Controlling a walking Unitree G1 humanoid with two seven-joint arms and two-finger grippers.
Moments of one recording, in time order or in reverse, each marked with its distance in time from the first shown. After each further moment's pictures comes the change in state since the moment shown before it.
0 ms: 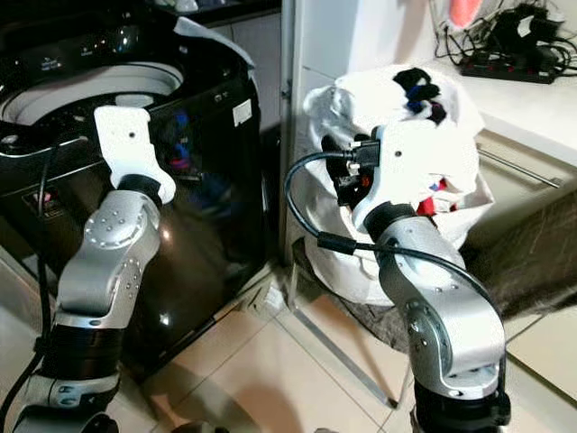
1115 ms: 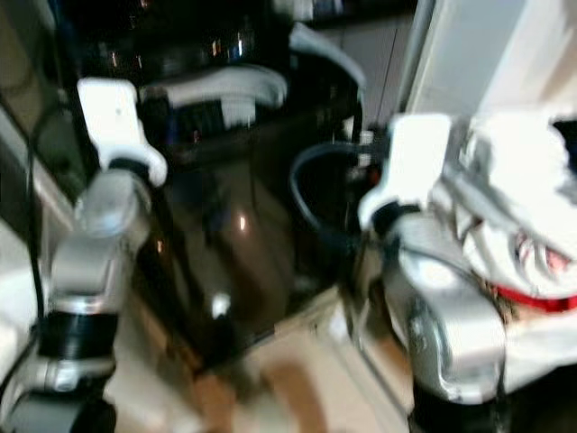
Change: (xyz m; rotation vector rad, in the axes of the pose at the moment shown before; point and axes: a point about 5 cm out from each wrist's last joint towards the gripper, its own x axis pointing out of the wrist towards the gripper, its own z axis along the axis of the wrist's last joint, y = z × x) left arm 0.012 -0.001 0.016 -0.005 -0.082 -0.027; right arm -0.002 -0.008 0.007 -0.013 -0.058 -0.074
